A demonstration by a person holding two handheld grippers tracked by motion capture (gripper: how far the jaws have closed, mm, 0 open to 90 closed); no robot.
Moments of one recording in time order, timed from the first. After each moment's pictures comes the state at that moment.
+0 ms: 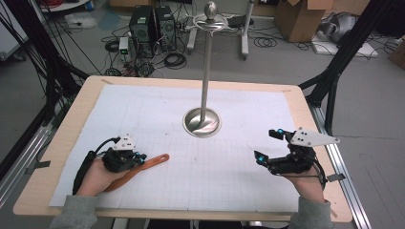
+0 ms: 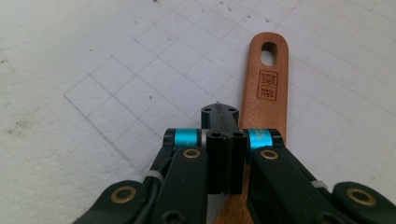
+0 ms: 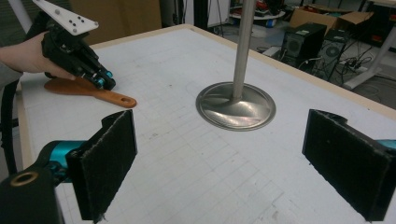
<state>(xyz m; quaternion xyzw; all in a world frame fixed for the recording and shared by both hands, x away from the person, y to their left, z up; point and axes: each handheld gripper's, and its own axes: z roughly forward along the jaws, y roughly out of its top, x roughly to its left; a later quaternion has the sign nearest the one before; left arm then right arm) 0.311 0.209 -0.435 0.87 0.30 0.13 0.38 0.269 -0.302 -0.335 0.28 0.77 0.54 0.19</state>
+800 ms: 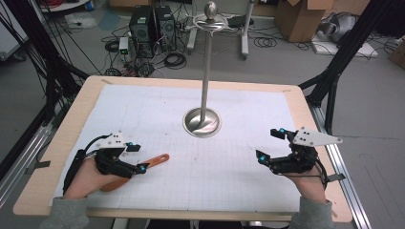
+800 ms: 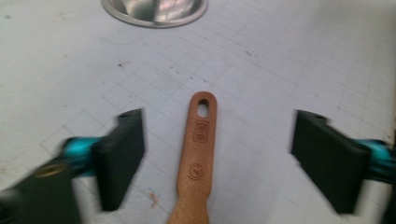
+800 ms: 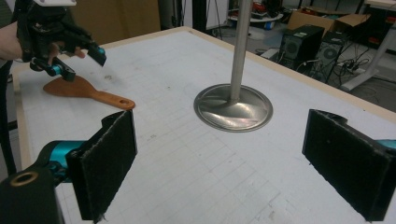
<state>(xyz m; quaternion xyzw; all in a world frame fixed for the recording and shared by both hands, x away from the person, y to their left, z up) 0.297 0.212 -0.401 0.84 0.28 0.10 0.45 0.269 -0.306 -0.334 0.28 0.77 0.54 0.19</state>
